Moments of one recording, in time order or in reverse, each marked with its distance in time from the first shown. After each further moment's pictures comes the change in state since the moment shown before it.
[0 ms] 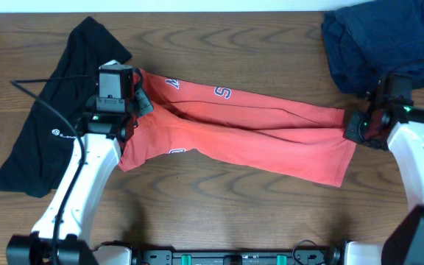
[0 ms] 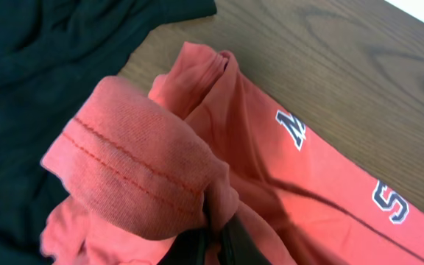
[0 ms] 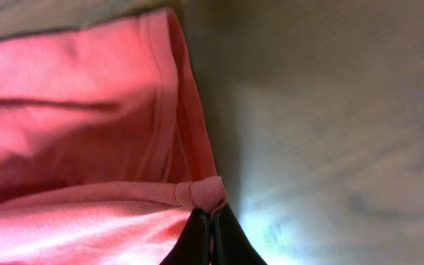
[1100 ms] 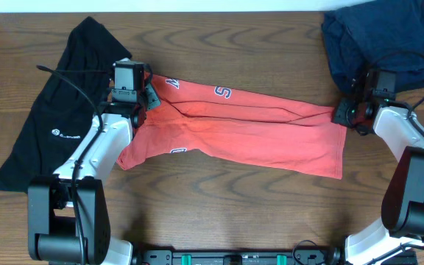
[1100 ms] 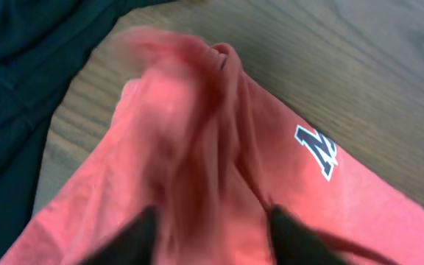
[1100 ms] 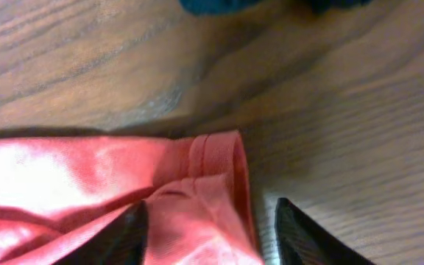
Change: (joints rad) left arm 0.000 0.233 0.000 0.201 0.001 0.019; right arm 0.000 0.262 -0.003 0.367 -0.122 -0.043
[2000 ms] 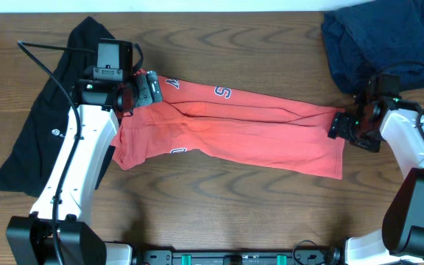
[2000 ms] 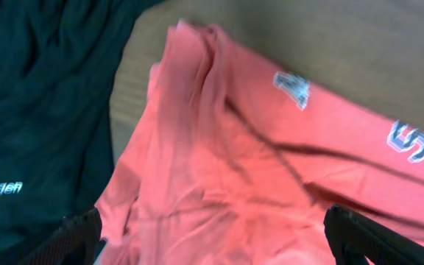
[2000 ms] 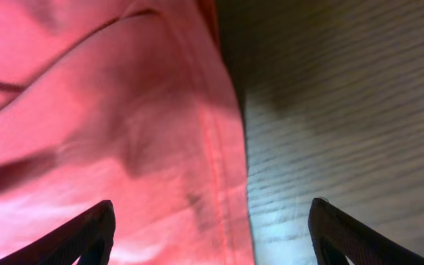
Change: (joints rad) left arm 0.000 -0.113 0.298 -0.564 0.036 0.193; right arm 0.000 -0.114 0.008 -0.344 0.045 0.017
